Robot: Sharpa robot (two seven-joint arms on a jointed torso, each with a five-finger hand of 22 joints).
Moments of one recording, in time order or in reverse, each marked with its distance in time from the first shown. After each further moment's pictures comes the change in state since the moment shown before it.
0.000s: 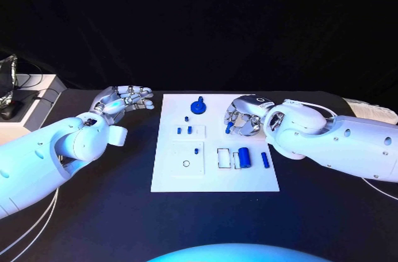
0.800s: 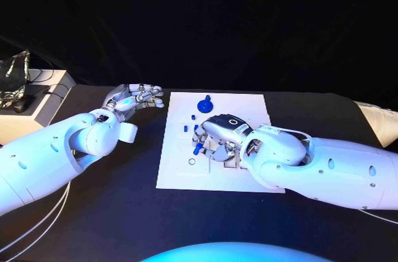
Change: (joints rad) left arm -0.005 0.015 0.000 -0.006 0.000 0.001 -0.002; left_hand 0.000 0.000 0.000 0.000 0.000 0.000 0.000 0.000 0.000 0.000 0.000 0.000 0.000 0.000 0.000 0.000 0.000 0.000 0.000 0.000 0.000 0.000; right arm -0.076 0.123 -0.020 0.135 -0.093 -0.089 0.029; right_hand 0.000 0.000 0.009 -0.007 -0.009 -0.004 0.002 0.003 0.007 0.003 0.003 -0.002 0.002 0.000 0.000 0.000 0.000 0.000 0.002 -0.002 0.000 0.000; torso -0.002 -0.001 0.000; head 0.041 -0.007
